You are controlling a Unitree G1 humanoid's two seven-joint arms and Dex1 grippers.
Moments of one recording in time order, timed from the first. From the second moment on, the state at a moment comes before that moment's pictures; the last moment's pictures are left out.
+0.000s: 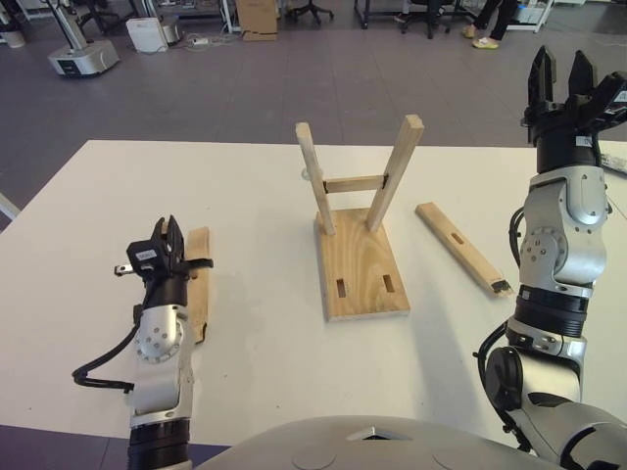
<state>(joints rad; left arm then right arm) 0.21 0.14 0.21 -0.21 -0.15 -0.14 0.05 -0.51 -0.28 -0.34 -0.10 0.35 0.11 0.10</state>
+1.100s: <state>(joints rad) 0.36 0.17 0.22 -0.46 -0.16 0.15 -0.04 -0.49 -0.24 -0.31 -0.15 0.39 0.10 0.09</state>
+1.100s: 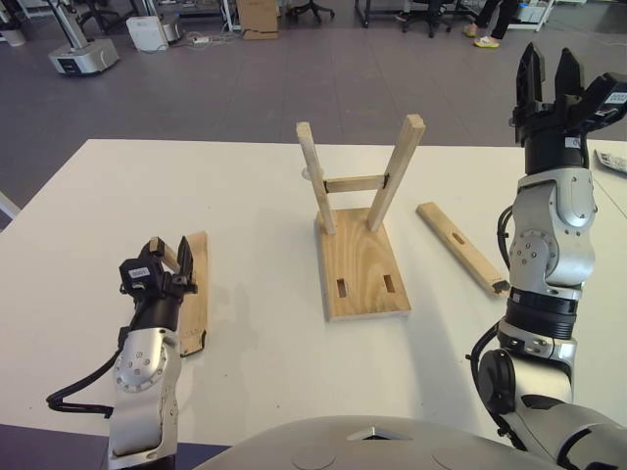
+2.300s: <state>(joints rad) -0.28 0.45 0.46 -0.33 -0.58 0.63 -0.33 -0.49 -0.15 -0.33 -0.24 0.66 0.22 0.09</state>
